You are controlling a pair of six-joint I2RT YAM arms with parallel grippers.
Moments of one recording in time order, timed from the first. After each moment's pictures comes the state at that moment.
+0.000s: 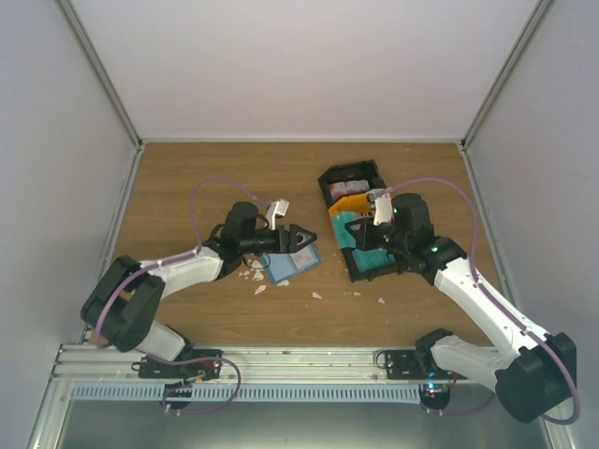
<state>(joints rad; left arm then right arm) -0.57 1.51 0.72 0.36 0.63 -0.75 0.44 1.06 0.82 -0.39 -0.29 0.35</state>
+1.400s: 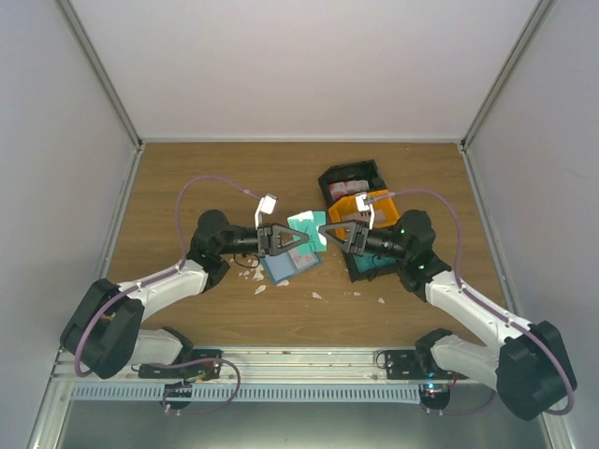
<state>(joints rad) -0.54 1.31 0.58 0.89 0.98 -1.04 0.47 1.07 0.55 0.50 -0.84 0.88</state>
